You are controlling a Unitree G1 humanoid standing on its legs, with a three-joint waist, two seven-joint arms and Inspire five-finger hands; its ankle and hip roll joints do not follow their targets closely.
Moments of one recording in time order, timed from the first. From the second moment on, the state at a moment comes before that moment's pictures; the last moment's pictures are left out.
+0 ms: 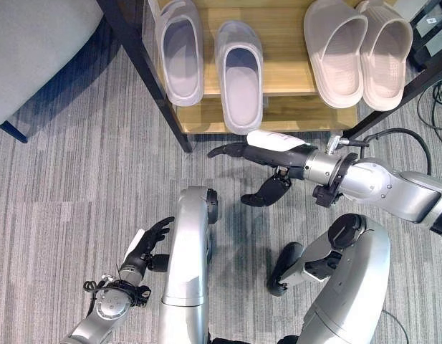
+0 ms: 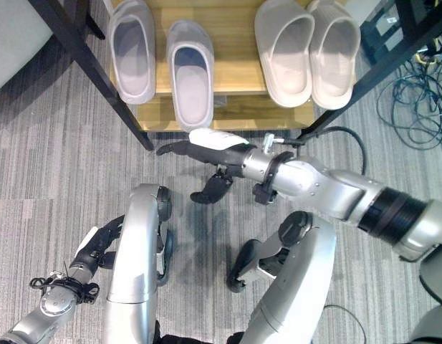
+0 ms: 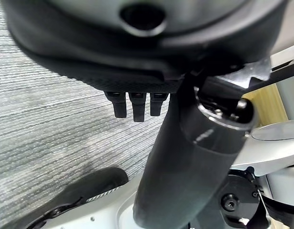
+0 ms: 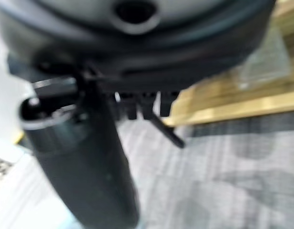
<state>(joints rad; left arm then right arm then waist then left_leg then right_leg) 0.08 0.73 -0.46 0.19 -0.37 -0.20 0.25 -1.22 -1.21 1.25 -0.01 0.31 -0.22 0.06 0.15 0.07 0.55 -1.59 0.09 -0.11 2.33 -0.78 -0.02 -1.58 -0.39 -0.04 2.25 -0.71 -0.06</state>
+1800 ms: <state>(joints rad) 0.12 0.73 -0.47 0.20 -0.37 -0.20 0.25 -1.05 -1.01 1.06 0.34 0.12 -0.14 -0.09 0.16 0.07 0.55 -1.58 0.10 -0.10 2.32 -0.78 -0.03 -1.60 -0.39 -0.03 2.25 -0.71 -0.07</state>
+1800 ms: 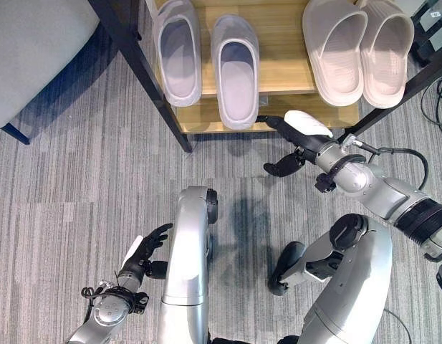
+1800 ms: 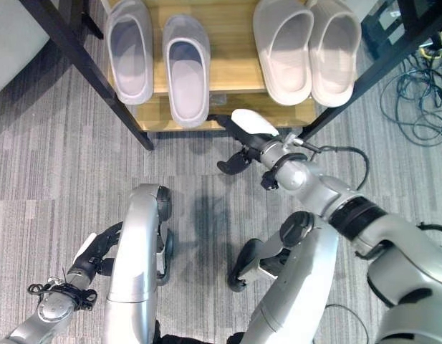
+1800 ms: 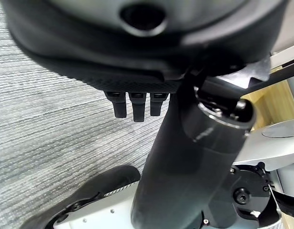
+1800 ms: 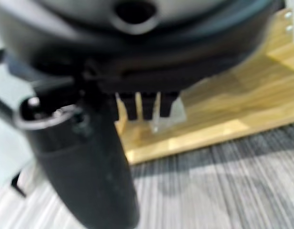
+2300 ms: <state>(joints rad) 0.09 0.73 -0.50 0.20 -0.36 -0.20 0.23 -1.11 -1.04 1.17 0.17 0.21 -0.16 0.01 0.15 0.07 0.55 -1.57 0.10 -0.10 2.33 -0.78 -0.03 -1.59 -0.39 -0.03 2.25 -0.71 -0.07</state>
